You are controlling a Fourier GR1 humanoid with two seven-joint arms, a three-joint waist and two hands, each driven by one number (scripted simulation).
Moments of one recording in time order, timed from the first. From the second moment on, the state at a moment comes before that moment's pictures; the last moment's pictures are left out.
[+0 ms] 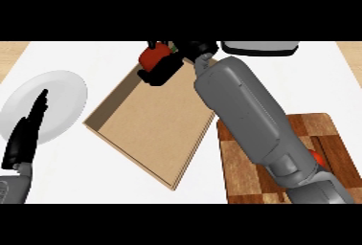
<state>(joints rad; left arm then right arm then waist) -0.13 0.42 0.05 -1.32 -0.15 0.18 0.07 -1.17 -0.02 0.21 -0.88 0.51 0.01 0.15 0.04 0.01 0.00</state>
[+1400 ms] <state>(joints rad) -0.21 0.39 0.04 -1.29 -0.18 0.14 0.08 -1.29 0.00 0.34 -0.44 0.04 -0.38 -0.09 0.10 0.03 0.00</state>
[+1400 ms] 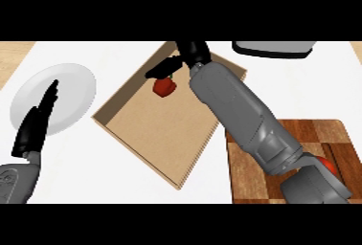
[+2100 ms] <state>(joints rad) -0.15 0.40 0.09 -1.30 -0.17 0.14 0.06 -1.26 -0.19 0.10 -0.38 -0.11 -0.20 -0.29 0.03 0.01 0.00</state>
